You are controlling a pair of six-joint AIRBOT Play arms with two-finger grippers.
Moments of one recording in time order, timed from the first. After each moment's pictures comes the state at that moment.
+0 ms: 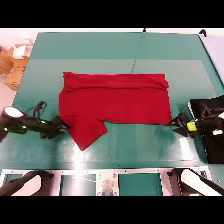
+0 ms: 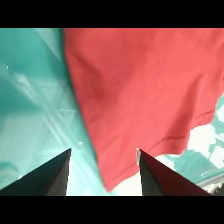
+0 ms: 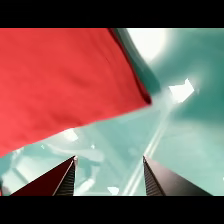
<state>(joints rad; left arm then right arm) 0.21 -1.12 0.52 0.87 -1.12 -1.41 -0.55 -1.10 0.56 -1.00 1.16 1.51</state>
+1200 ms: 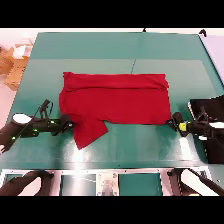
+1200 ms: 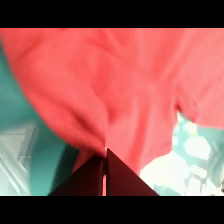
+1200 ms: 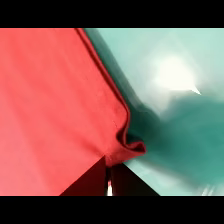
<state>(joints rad) 0.06 -1.01 0.44 0.65 -0.91 -1.37 -0.53 -1.07 0.39 -0.69 0.81 1.33</state>
